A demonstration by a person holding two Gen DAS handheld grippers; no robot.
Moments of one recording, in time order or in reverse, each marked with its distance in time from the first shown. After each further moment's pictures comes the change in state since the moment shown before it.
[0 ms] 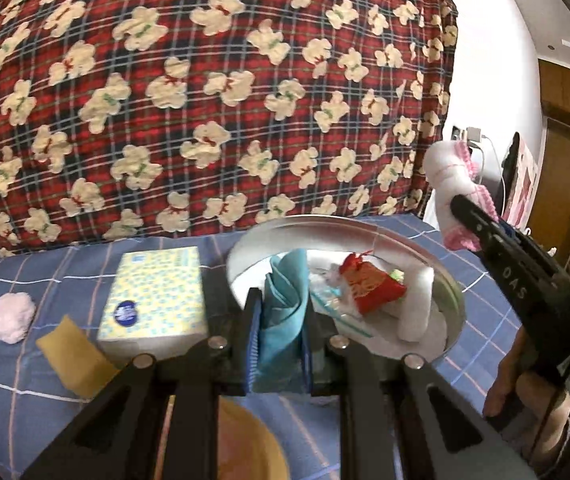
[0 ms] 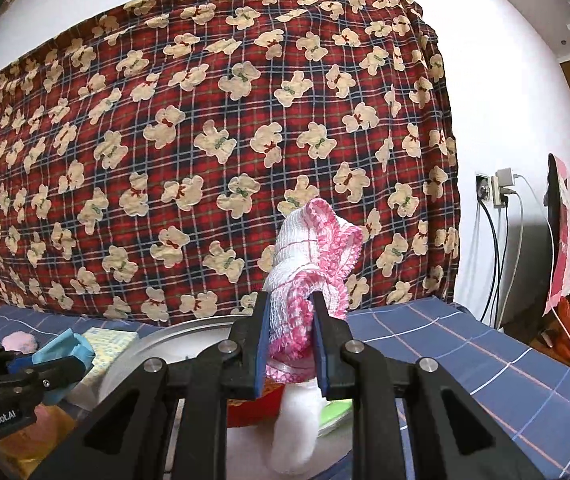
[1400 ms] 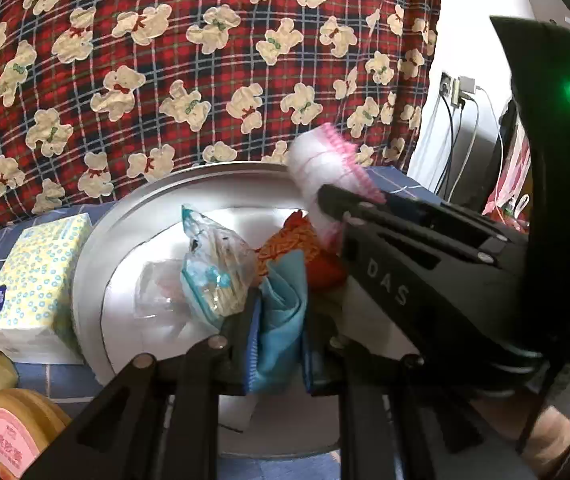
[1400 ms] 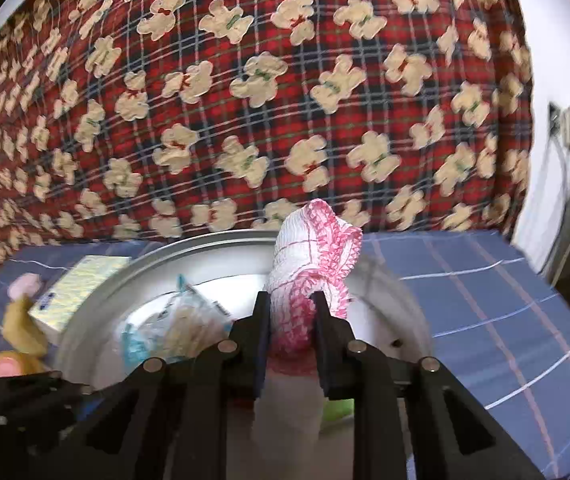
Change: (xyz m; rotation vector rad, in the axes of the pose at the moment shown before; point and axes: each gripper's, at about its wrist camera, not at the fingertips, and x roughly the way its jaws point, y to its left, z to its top) left arm 0.085 -0.083 -0.010 0.032 0.160 -0.038; right arm 0.092 -0.015 -0.023 -0.013 0.375 0.214
